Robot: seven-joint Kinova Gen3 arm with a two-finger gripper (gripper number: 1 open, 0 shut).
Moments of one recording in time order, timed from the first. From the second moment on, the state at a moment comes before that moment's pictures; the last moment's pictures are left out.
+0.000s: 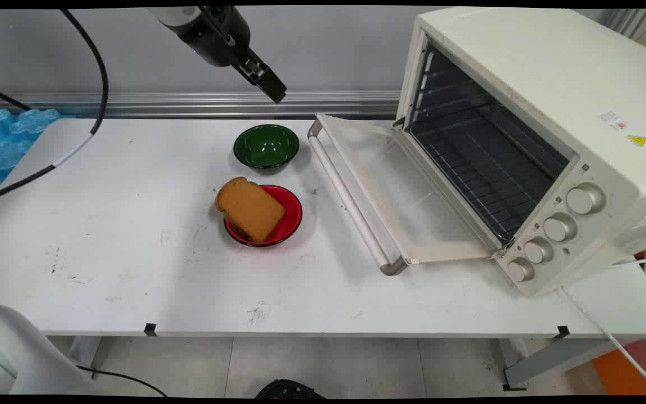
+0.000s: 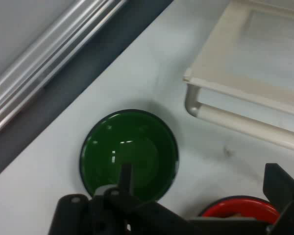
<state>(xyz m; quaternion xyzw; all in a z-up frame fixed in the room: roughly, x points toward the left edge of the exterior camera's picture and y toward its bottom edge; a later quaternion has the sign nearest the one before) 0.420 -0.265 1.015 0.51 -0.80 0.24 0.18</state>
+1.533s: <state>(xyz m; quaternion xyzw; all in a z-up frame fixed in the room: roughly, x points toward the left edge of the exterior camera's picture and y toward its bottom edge) 0.389 -0.236 0.900 0.39 -0.89 0.10 0.22</state>
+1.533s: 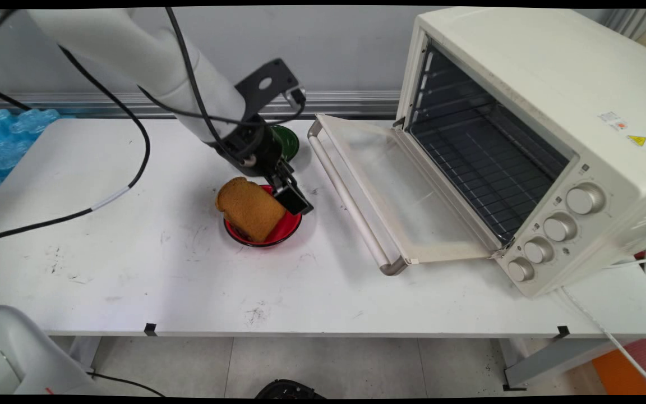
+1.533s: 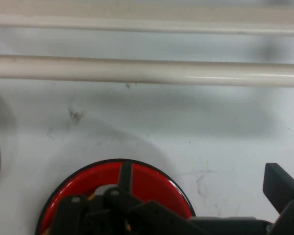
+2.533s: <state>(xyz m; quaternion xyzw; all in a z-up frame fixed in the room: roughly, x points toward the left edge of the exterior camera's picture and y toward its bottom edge) 0.372 -0.264 0.816 0.38 -0.88 0.11 0.26</state>
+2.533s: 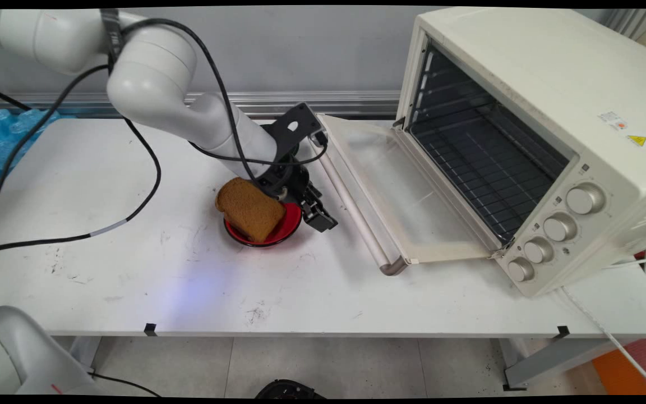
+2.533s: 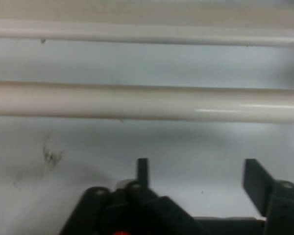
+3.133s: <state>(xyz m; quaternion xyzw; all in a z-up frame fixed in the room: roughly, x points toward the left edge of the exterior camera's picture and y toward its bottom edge) 0.366 -0.281 0.791 0.38 -0.88 0.12 0.27</state>
